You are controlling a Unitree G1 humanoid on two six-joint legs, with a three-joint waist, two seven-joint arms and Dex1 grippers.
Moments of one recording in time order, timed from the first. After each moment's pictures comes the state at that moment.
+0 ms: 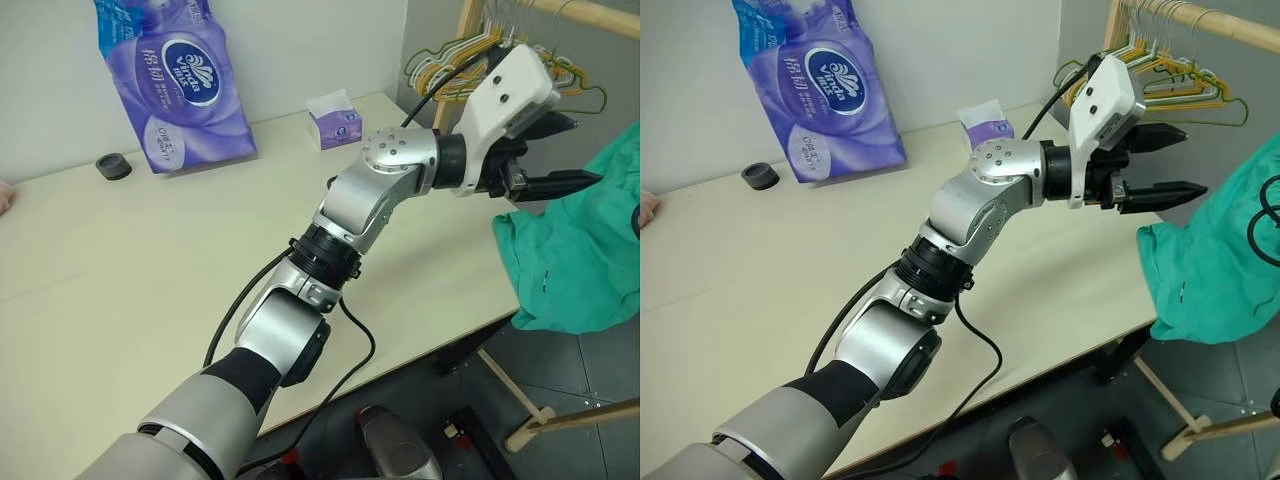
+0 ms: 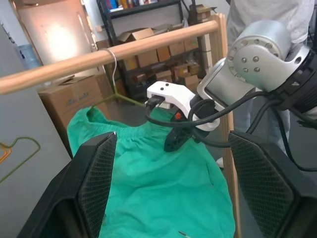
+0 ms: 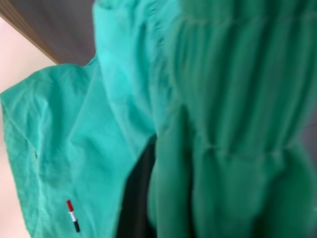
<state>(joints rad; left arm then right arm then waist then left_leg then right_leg) -1.28 -0.10 -0.23 0.44 -0.27 0.32 -0.88 -0.82 -0.97 -0.48 0.28 0.18 1.52 0.28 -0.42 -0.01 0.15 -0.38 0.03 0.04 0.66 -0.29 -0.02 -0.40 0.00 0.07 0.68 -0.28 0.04</state>
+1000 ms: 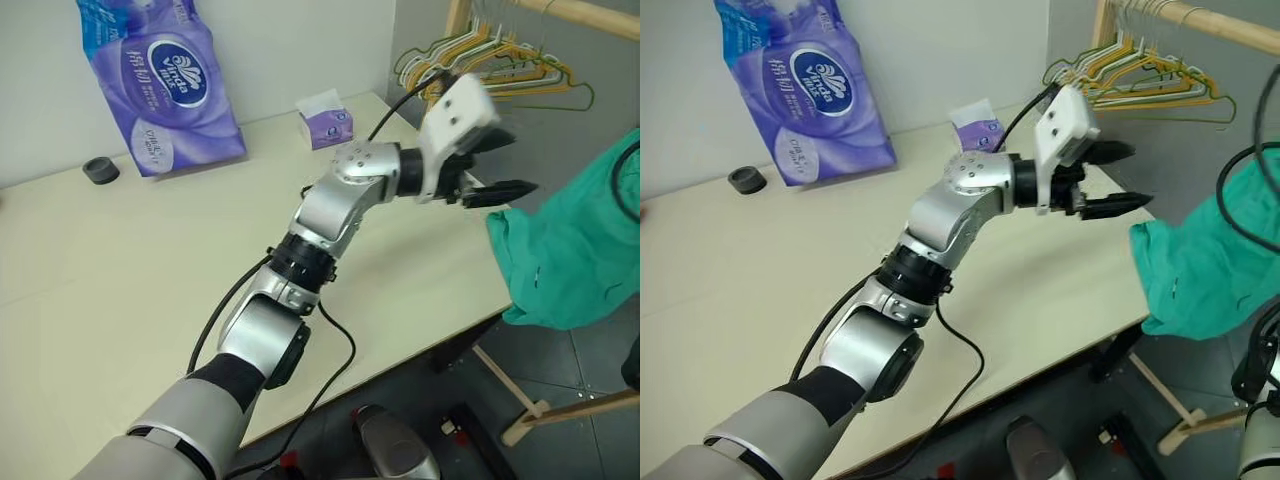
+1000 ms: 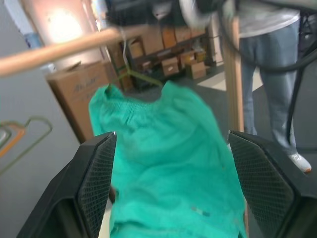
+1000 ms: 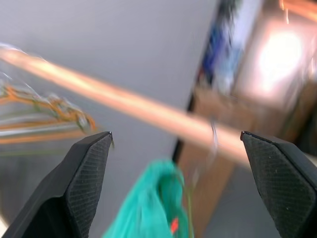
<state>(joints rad) -1.14 0.03 -0.23 0.39 -0.21 0.32 -0.89 -0.88 -0.81 -0.40 -0.28 0.05 1.05 0.13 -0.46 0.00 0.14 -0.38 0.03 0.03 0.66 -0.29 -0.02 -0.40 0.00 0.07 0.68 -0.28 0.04</state>
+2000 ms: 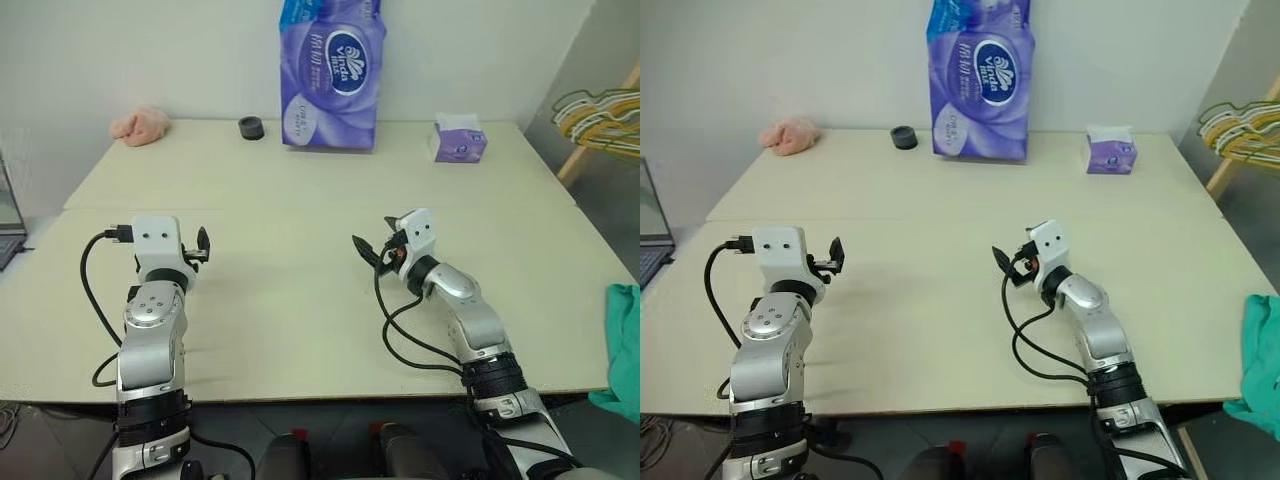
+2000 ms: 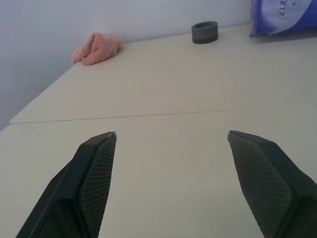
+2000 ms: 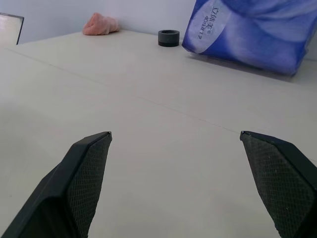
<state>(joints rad) -0.26 0.30 0.31 -0.15 -0.01 0.47 -0.07 -0.48 -0.15 0.10 0.18 0.13 0.20 0.42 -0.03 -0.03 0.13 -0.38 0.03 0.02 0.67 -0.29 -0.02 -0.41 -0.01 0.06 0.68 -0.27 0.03</state>
